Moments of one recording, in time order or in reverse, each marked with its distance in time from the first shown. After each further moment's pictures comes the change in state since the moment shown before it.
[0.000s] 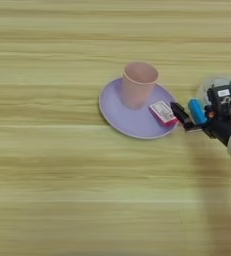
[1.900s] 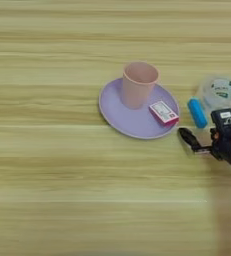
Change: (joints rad) arm 0.002 -0.030 0.041 0.259 -0.028 -0.027 0.003
